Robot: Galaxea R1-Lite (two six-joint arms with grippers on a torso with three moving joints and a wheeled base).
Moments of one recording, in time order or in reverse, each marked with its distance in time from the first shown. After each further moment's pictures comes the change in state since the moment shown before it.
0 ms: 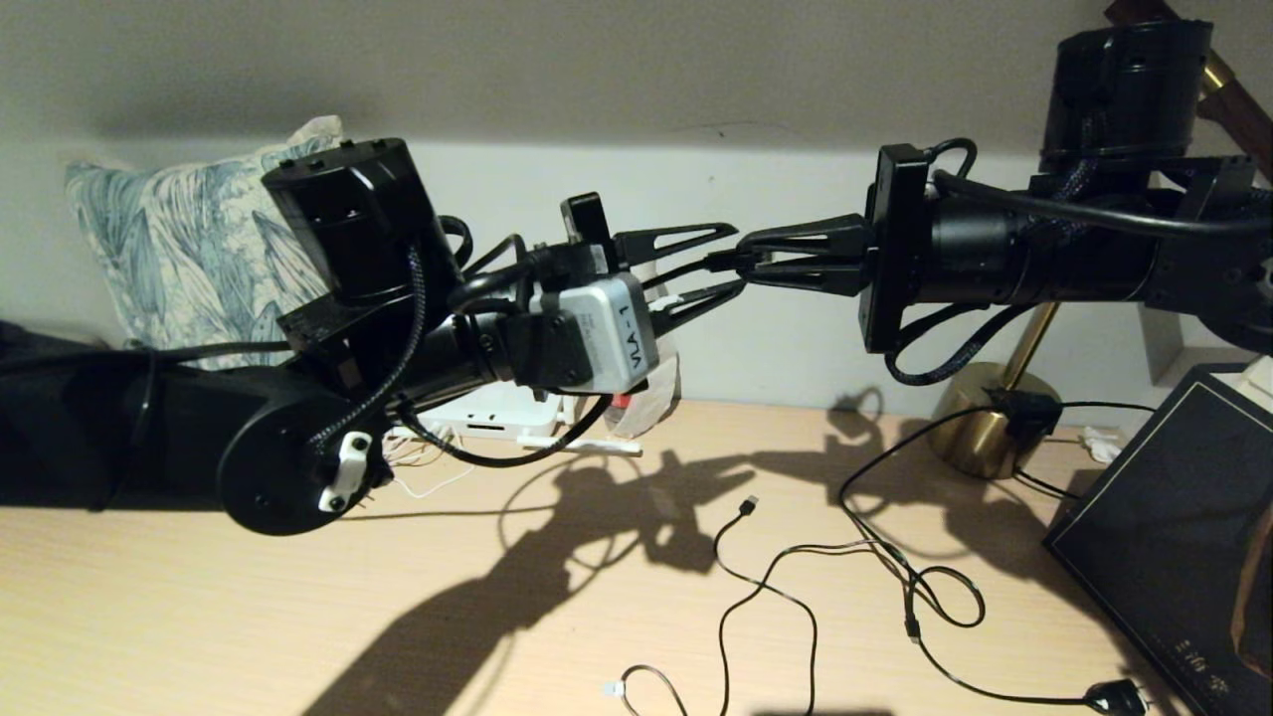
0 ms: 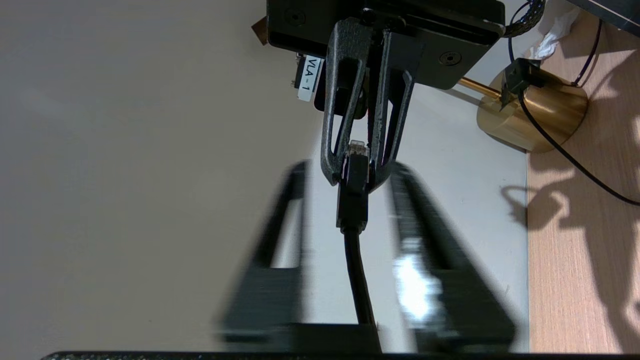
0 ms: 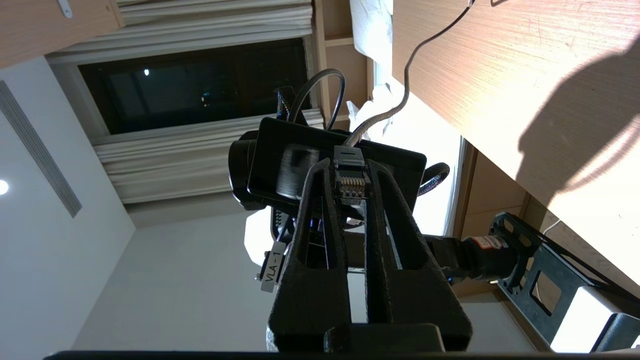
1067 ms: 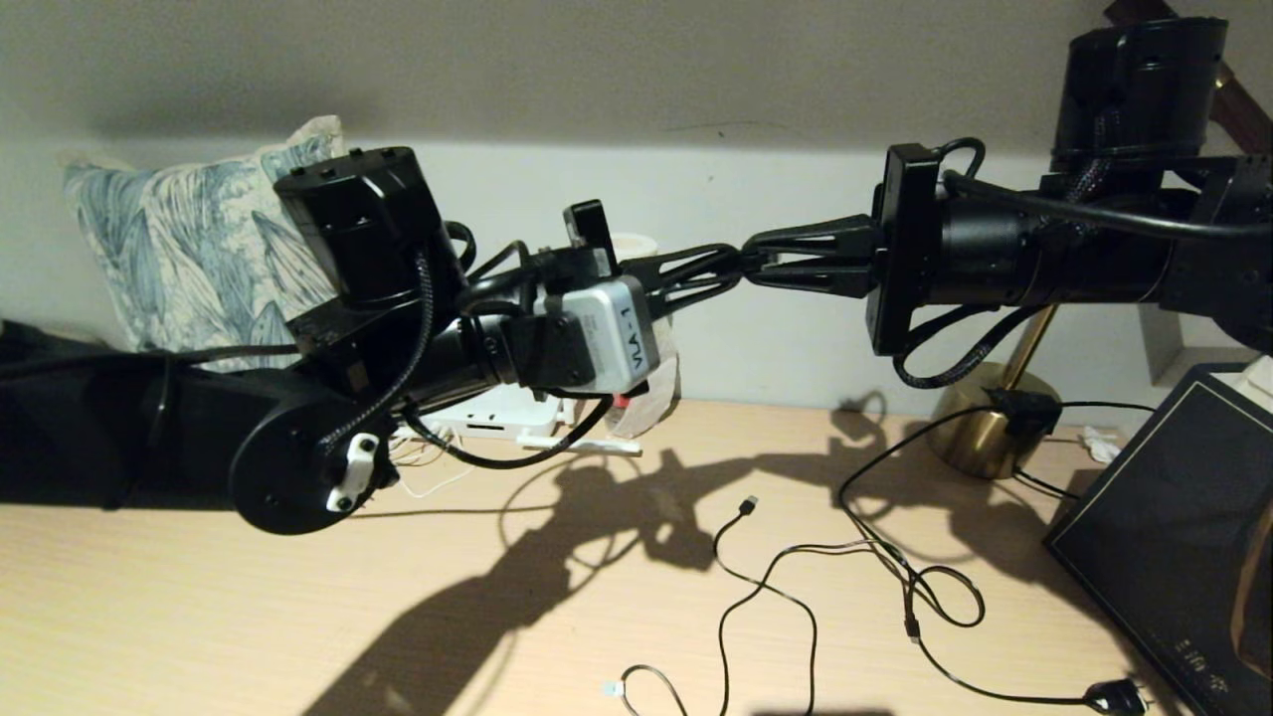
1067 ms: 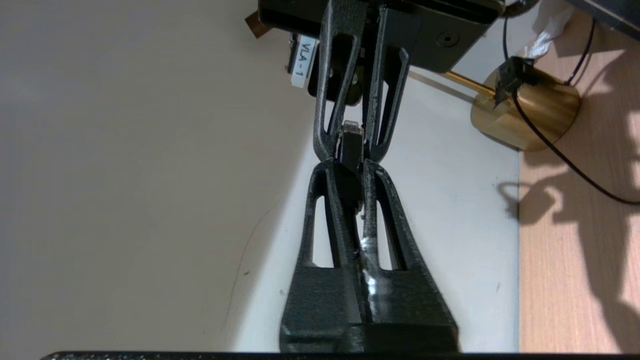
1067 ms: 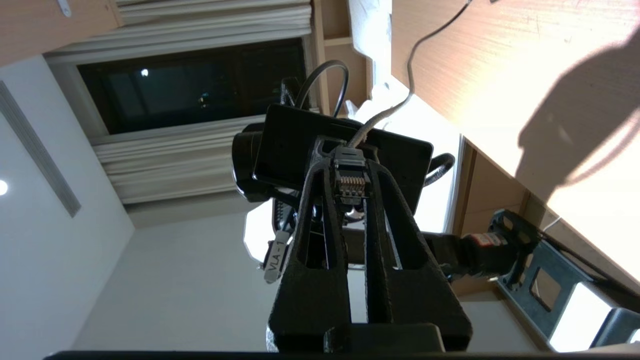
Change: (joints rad) left arm 0.003 0.013 0.000 -0.002 0.002 -0.016; right arm -0.001 -0.015 0.016 0.001 0.002 0.000
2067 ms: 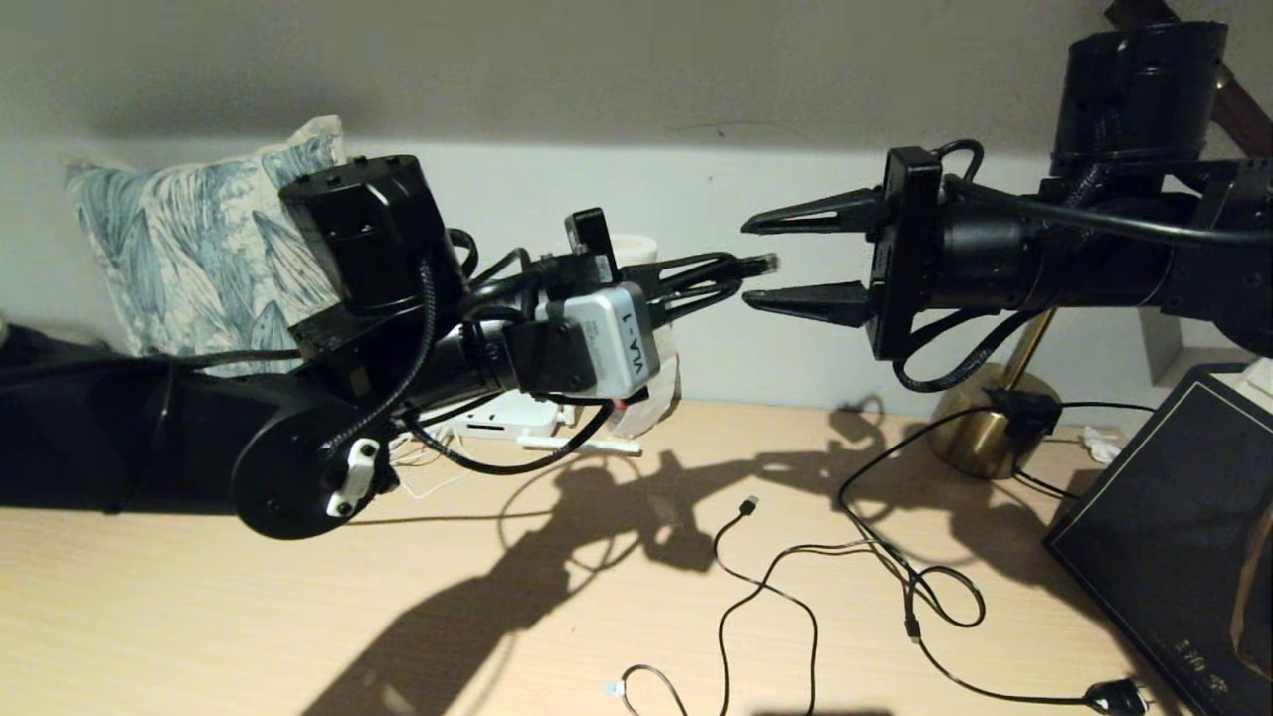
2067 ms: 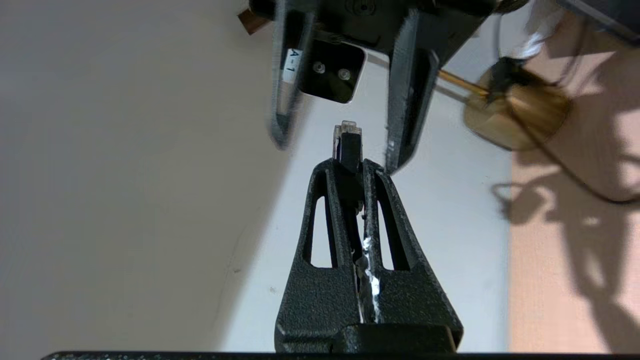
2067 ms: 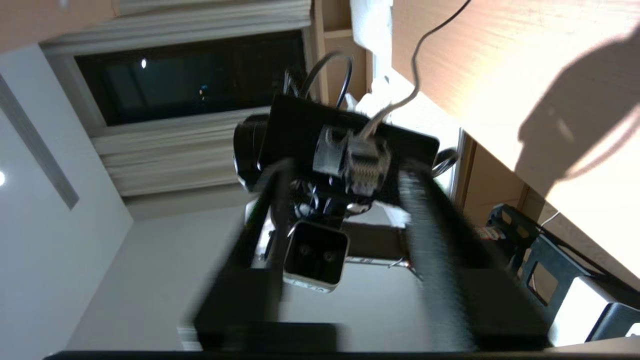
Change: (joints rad) left arm 0.000 -0.001 0.017 0.001 -0.001 -0.009; right arm -0.004 -0.004 0.015 -0.005 0.017 -0.011
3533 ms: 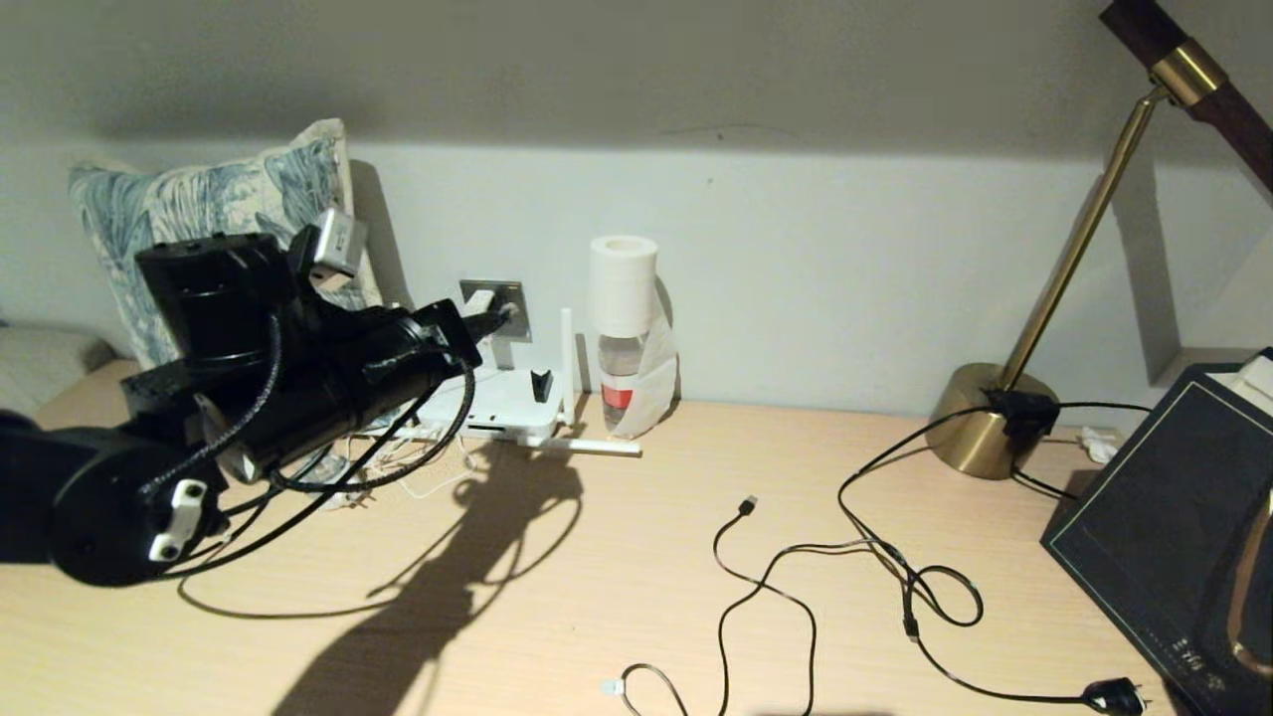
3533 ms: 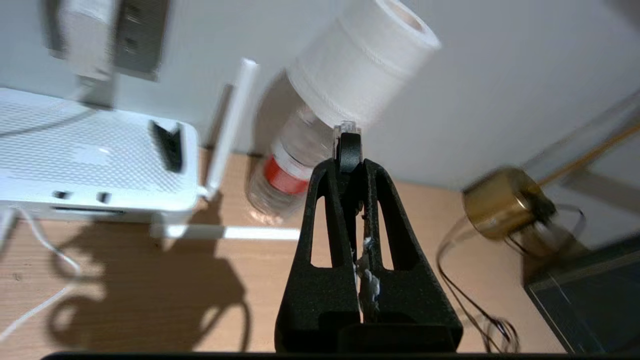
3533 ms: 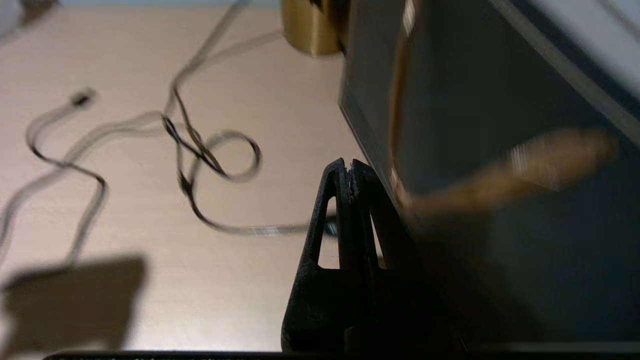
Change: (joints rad) left arm 0.277 -0.136 0.269 0.101 0.561 -1.620; right arm -0.236 -1.197 1.066 0.276 -1.235 -1.268
